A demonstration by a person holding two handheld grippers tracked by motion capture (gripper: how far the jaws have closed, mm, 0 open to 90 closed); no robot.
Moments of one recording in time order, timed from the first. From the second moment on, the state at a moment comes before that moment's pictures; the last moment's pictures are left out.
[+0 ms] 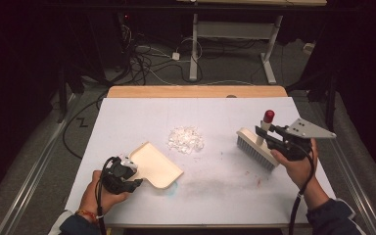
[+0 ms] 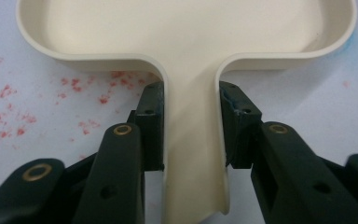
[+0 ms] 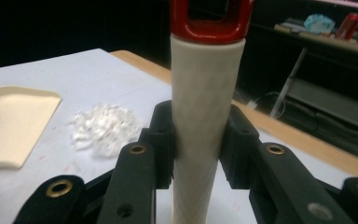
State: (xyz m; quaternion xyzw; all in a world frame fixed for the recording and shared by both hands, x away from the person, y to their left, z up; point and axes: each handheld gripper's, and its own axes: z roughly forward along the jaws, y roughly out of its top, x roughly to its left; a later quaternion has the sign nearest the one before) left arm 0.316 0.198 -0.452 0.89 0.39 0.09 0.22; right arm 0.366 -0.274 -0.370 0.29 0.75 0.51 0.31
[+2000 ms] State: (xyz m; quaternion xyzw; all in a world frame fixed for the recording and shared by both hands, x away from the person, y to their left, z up) left arm 0.351 0.185 -0.459 0.89 0.39 0.07 0.21; right arm 0.450 -0.075 -0.400 0.21 0.75 0.60 0.20
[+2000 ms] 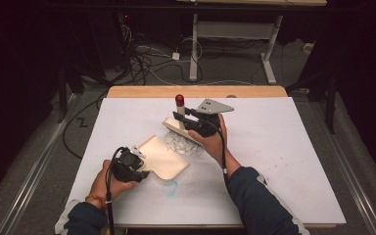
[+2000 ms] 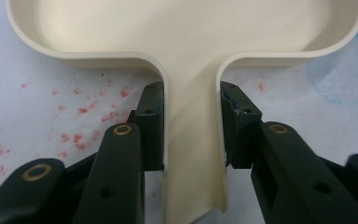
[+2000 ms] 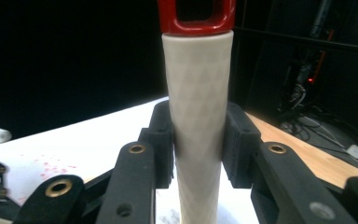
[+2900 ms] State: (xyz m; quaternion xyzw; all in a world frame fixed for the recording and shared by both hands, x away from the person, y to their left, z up) left arm 0.351 0.177 -0.457 0.90 0.37 0.08 0.21; right arm 0.413 -0.053 -0.358 0.14 0.76 0.60 0.20
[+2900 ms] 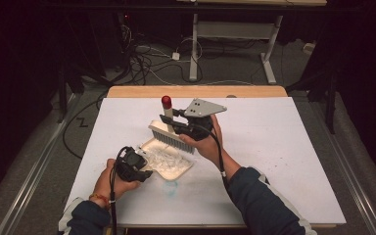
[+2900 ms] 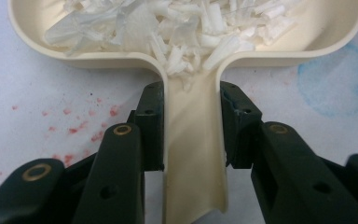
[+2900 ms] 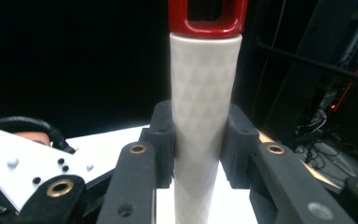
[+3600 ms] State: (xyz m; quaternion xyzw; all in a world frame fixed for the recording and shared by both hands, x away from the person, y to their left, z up) left arm 0.344 0.200 -0.459 0.89 0.39 0.07 0.21; right arm 0.447 -0.089 -0.371 0.23 0.77 0.52 0.30
